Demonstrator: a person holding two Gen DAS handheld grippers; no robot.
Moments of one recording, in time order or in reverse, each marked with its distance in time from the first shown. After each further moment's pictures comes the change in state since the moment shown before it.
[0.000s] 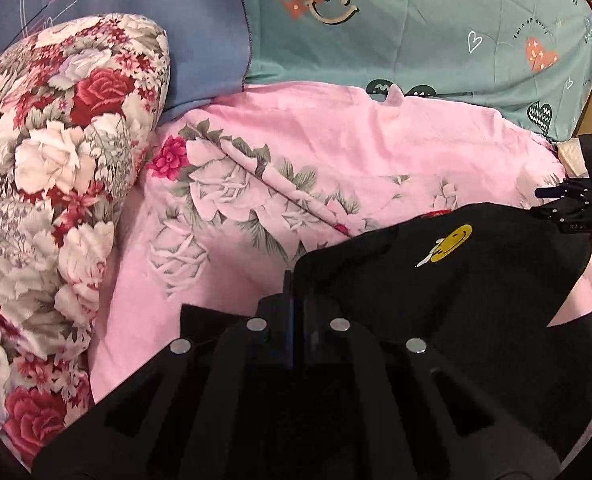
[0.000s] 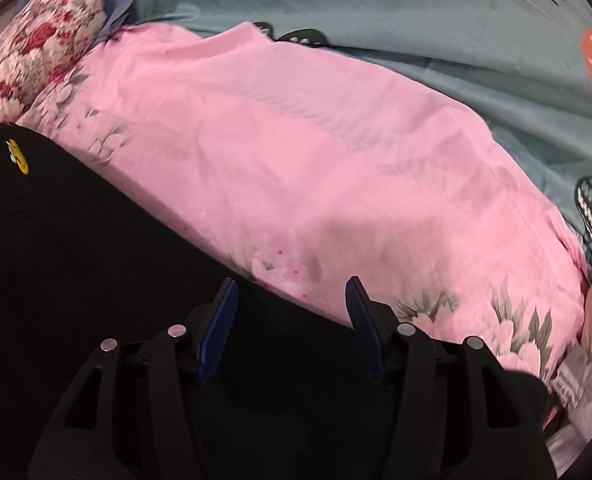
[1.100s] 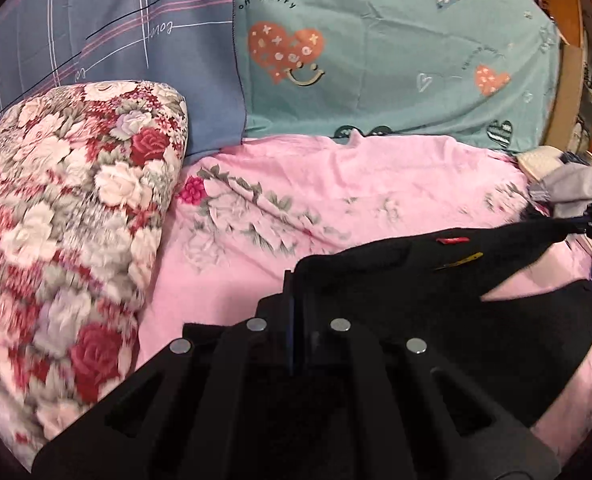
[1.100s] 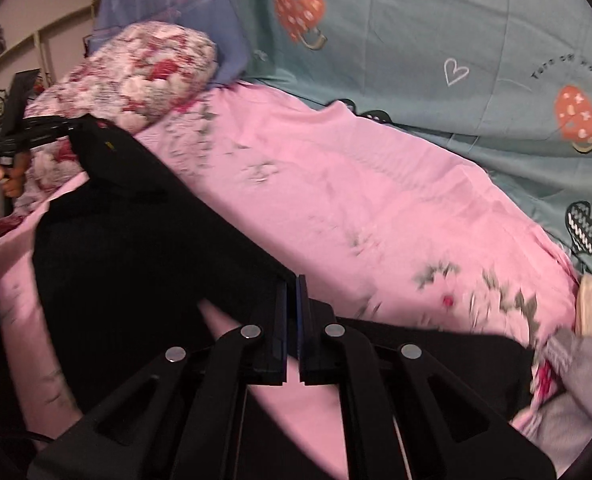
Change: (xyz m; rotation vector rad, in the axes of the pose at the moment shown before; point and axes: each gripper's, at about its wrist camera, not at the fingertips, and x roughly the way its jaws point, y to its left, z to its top) left arm -0.134 -0.010 -0.045 0.043 -0.156 -0.023; right arm -0.187 0.067 -0.099 -0.038 -0.203 0.184
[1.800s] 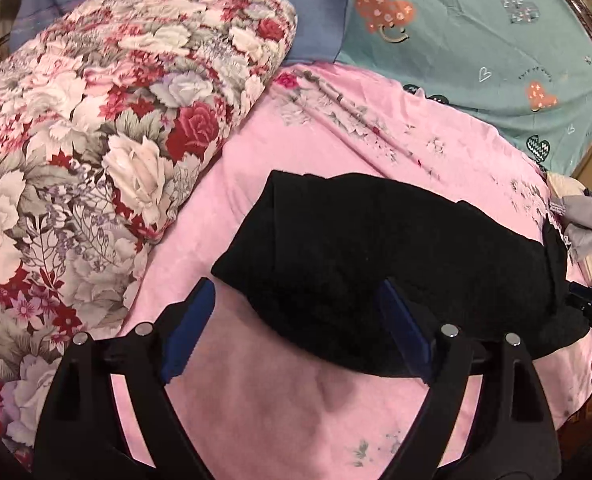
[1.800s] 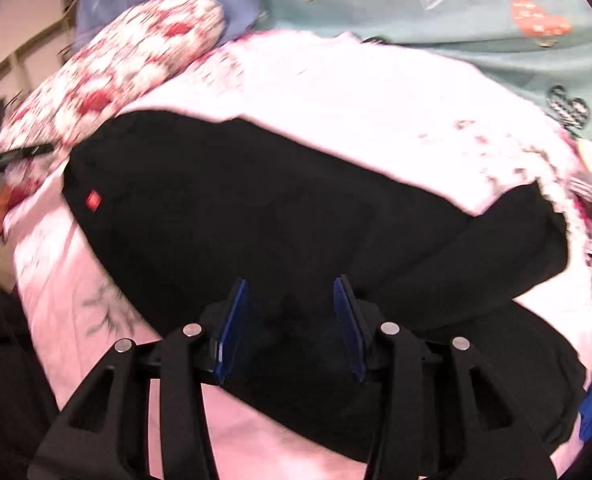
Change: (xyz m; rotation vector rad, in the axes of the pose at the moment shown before) left arm -0.067 0.048 -0.127 -0.318 0.152 0.096; right arm 0.010 0.078 -0.110 0.214 0.025 -0.103
